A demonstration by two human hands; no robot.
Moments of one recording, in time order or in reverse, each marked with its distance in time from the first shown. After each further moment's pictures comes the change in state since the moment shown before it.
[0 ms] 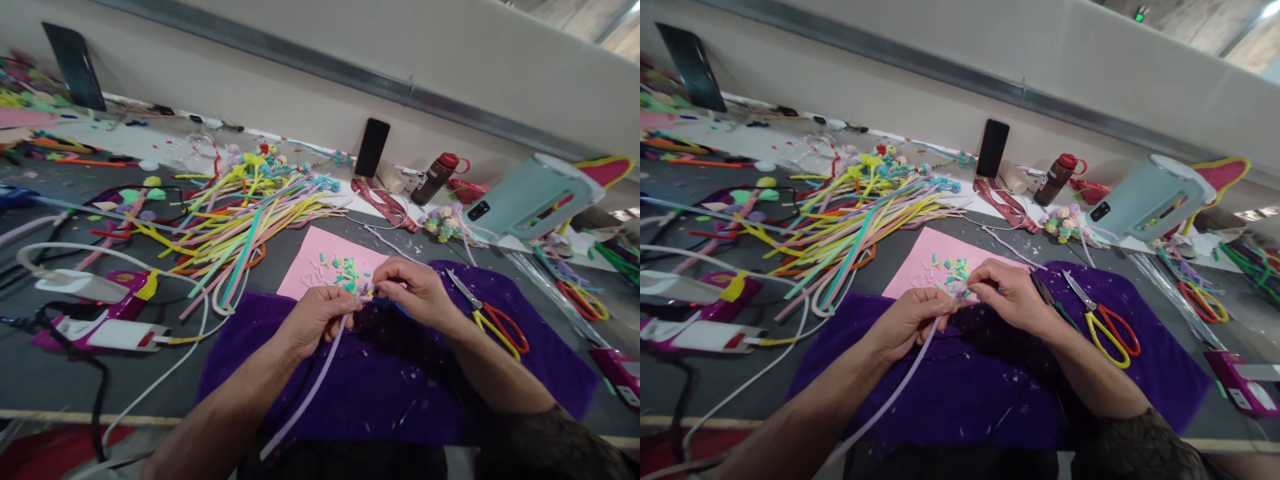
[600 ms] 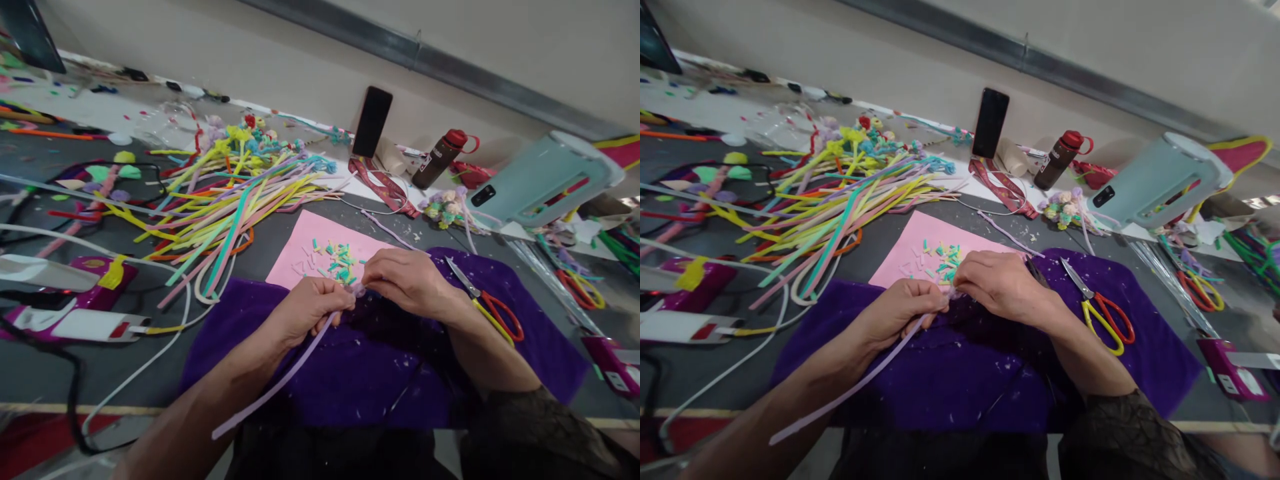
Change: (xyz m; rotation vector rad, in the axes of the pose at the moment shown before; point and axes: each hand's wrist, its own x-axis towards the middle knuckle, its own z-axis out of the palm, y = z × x) left_hand 0.003 0.002 0.003 0.159 0.040 -0.096; right_hand 0.006 0.005 -0.011 -0.298 -0.269 -0.227
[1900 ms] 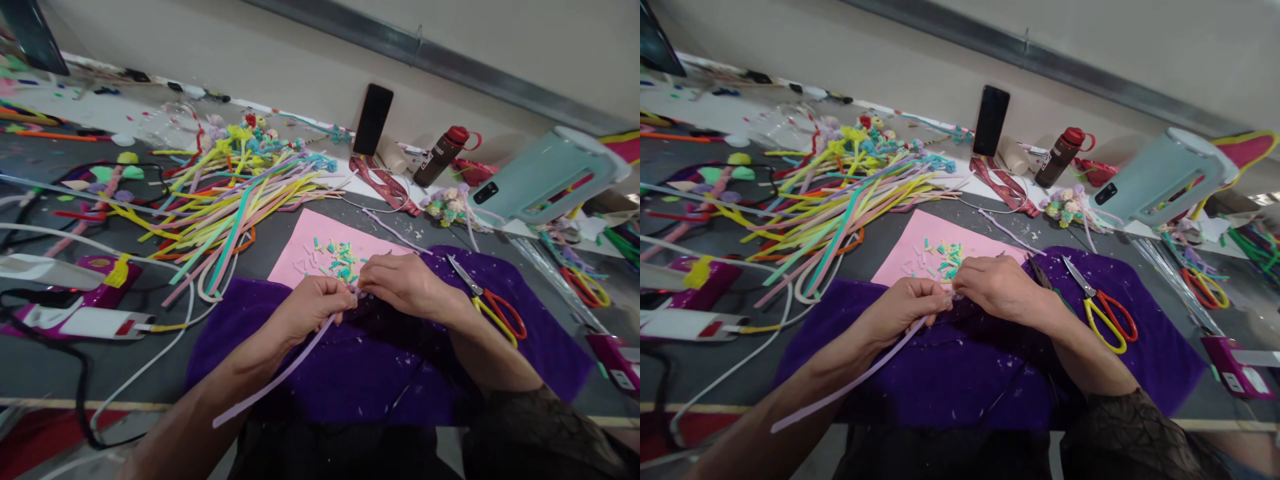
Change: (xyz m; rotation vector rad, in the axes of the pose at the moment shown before) left_hand -0.001 -0.001 0.000 0.125 0.013 0.061; right_hand -0.001 -0.002 0.005 -0.073 -0.122 0.025
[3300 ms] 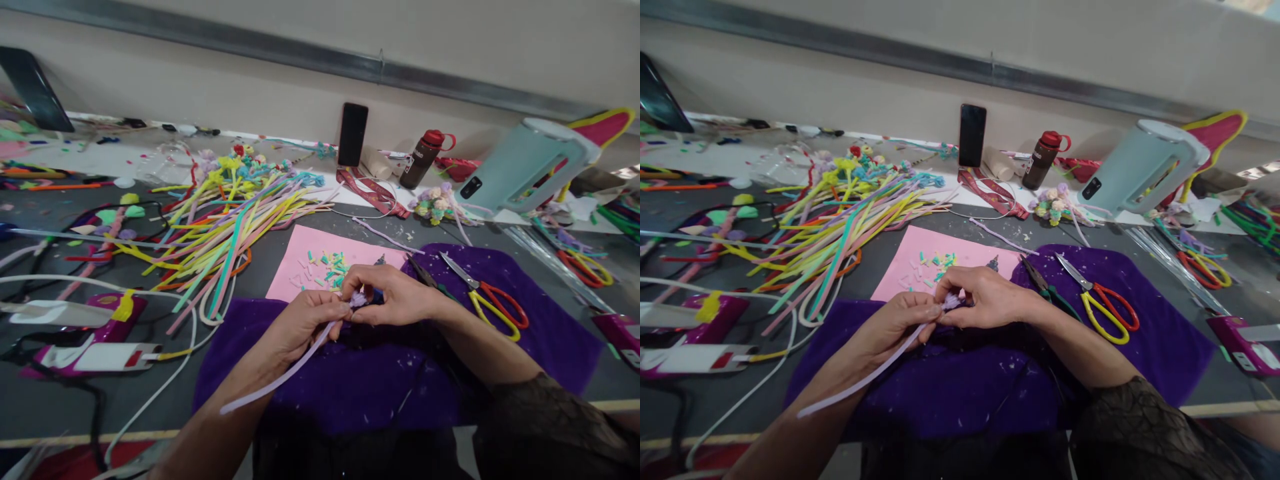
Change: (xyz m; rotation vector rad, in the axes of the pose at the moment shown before) left_hand -0.005 0.002 -0.001 -0.251 -0.145 -0.069; right_hand 0.004 -0.005 0.004 0.550 0.005 0.081
